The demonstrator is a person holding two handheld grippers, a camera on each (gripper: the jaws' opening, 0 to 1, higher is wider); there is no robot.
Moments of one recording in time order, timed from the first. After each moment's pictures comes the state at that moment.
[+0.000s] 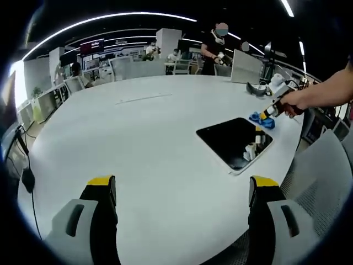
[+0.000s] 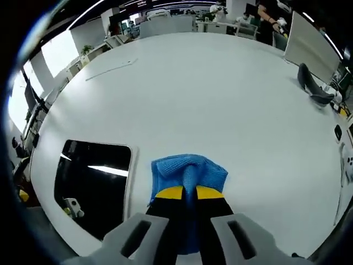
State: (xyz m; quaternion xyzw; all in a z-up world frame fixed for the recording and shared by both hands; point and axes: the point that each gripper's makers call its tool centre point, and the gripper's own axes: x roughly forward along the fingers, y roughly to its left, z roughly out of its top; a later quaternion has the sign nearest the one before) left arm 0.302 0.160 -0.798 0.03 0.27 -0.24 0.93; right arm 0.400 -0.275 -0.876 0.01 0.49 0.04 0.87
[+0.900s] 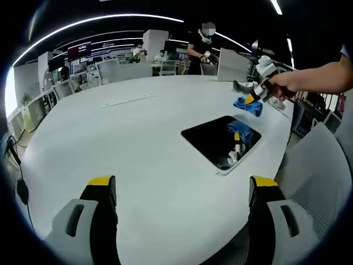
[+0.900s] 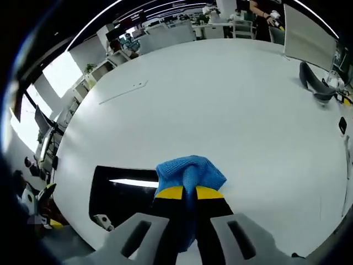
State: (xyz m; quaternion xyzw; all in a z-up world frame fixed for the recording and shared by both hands) left arm 0.296 0.136 -0.801 0.05 0.27 -0.29 0.92; right arm 0.413 -0.234 -0.818 0.08 0.48 0.07 0.87
